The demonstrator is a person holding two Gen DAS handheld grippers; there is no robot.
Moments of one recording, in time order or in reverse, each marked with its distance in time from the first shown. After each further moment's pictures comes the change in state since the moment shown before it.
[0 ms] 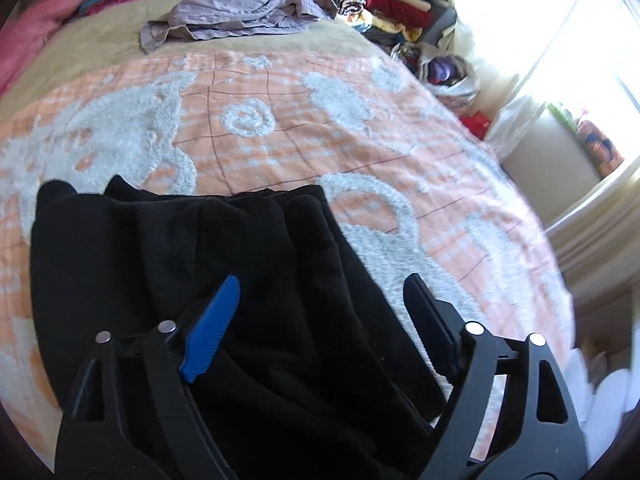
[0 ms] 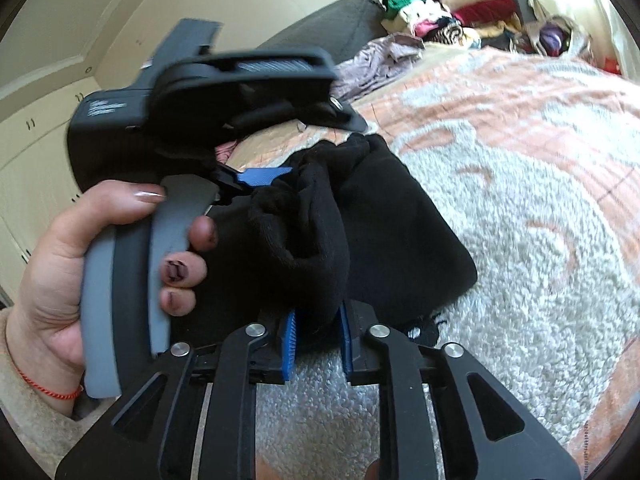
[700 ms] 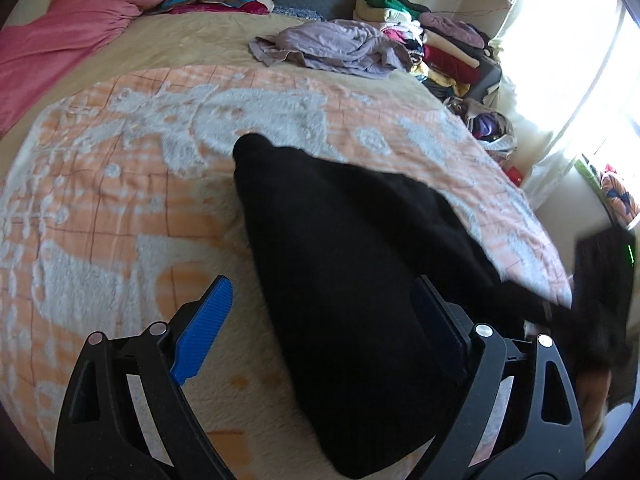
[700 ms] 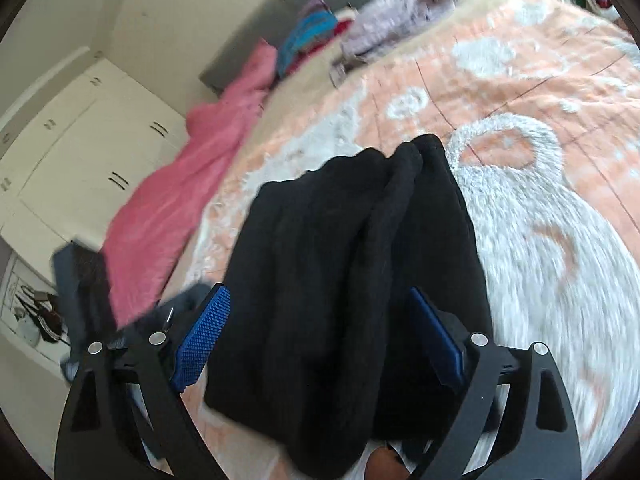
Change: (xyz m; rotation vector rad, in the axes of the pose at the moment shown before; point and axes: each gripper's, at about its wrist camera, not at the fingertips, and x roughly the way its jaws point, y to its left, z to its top) left arm -0.091 0.093 -0.071 -0.128 -0.153 0.141; right arm 0.062 -0.021 0.101 0.066 0.312 0.177
